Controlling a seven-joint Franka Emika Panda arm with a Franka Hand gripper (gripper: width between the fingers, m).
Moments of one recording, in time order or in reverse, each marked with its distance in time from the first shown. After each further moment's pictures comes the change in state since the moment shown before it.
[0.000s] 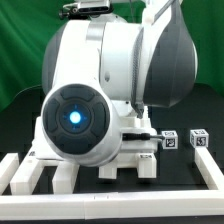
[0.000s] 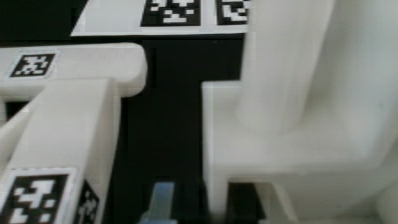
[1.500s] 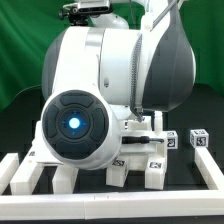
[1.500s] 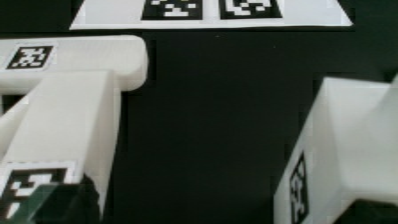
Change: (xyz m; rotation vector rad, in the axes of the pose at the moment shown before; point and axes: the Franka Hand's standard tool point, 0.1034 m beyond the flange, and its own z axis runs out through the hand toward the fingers) arm 0.004 0.004 -0.001 0.003 0.016 -0.004
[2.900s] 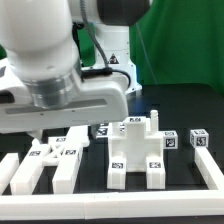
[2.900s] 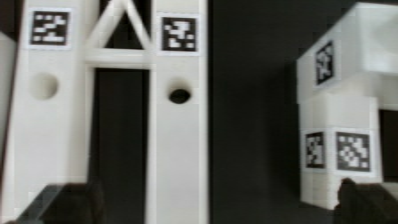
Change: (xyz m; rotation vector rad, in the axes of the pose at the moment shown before) arm -0.014 0.061 -0.085 0.004 0.650 -0.071
